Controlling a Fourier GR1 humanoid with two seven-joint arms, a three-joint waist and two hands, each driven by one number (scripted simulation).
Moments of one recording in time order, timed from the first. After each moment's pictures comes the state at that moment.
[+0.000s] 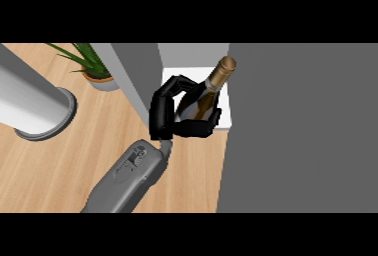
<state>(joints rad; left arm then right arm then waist) -0.60 0.00 -0.43 -1.09 0.36 0.63 -0.42 -0.09 -0.06 0.01 -2.47 -0.12 0.15 0.64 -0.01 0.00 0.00</state>
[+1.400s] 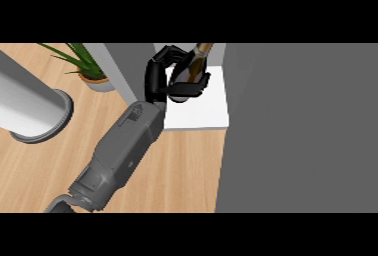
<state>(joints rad) -0.94 0.00 -0.18 -0.55 0.42 0.48 -0.56 -0.06 -0.04 0.03 -2.46 -0.13 0.16 0.61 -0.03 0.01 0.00</state>
